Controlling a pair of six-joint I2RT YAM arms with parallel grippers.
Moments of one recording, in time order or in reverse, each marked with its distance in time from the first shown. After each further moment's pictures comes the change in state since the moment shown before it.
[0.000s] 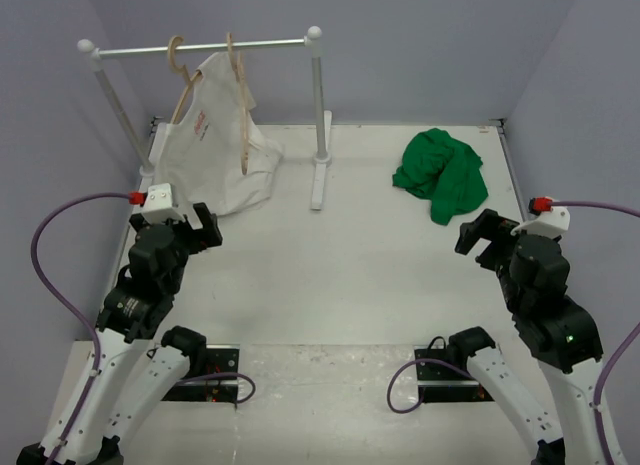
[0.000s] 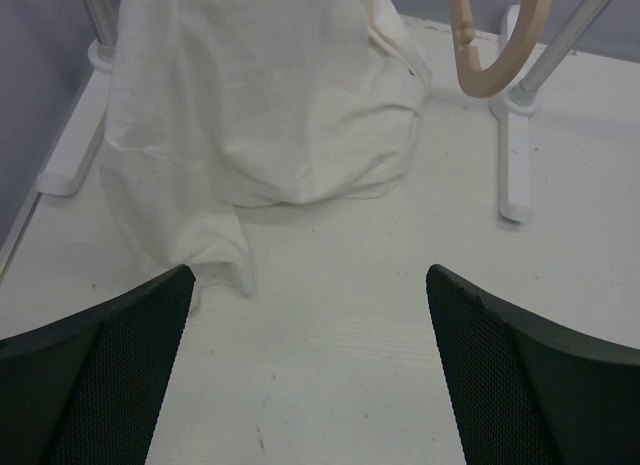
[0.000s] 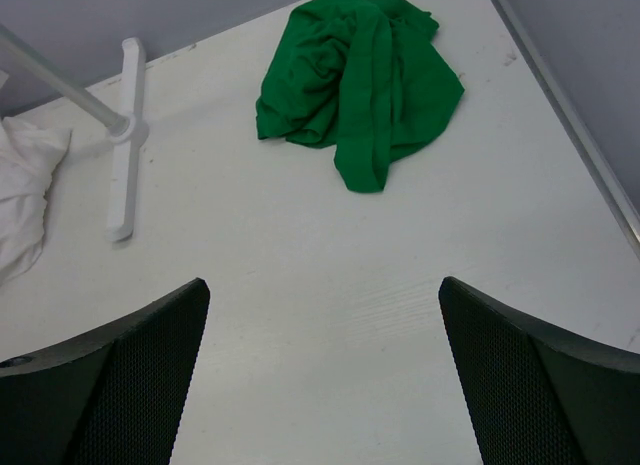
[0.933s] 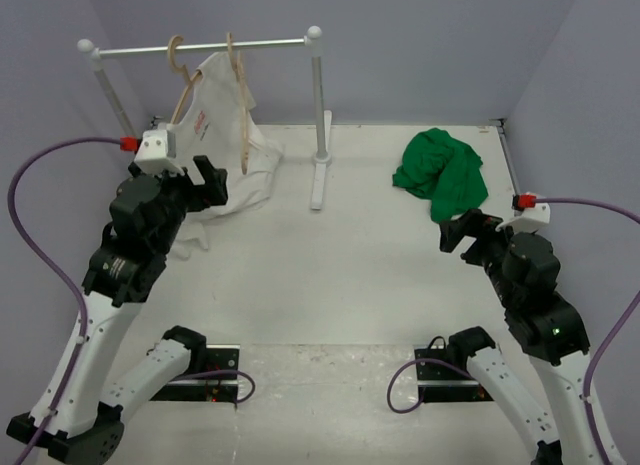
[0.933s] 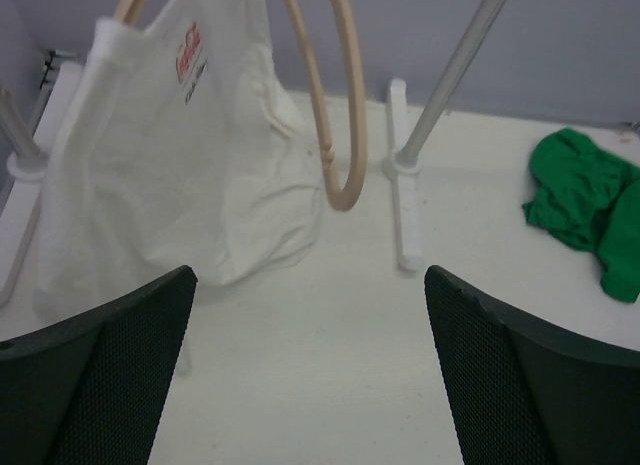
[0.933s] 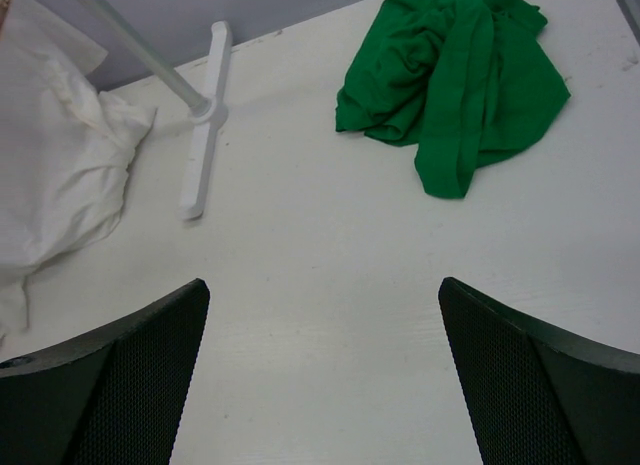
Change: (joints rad) left arm -0.001 0.244 0.340 0.010 0.161 0.011; right arm 0.000 -0.013 -0.091 0.144 -0.170 0.013
